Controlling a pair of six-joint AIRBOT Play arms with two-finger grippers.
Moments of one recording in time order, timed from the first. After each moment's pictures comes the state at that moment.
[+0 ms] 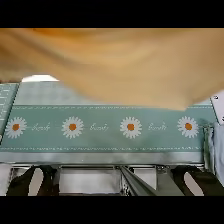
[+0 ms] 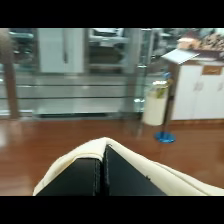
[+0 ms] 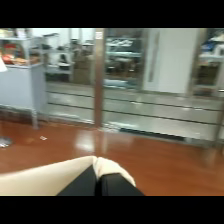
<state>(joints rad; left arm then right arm) 0.44 -0.60 1.69 0.84 -1.08 -1.30 -0.10 -0.71 2.05 -1.18 1.28 1.48</state>
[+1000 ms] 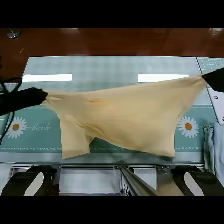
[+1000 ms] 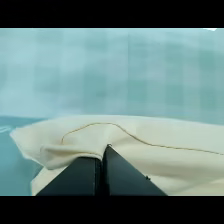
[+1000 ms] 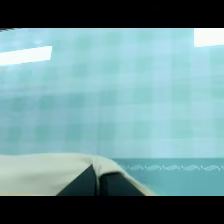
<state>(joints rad) 0.05 -0.76 0.77 1.16 -0.86 -1.53 -0.11 -0.74 1.12 -1.26 1.13 1.60</state>
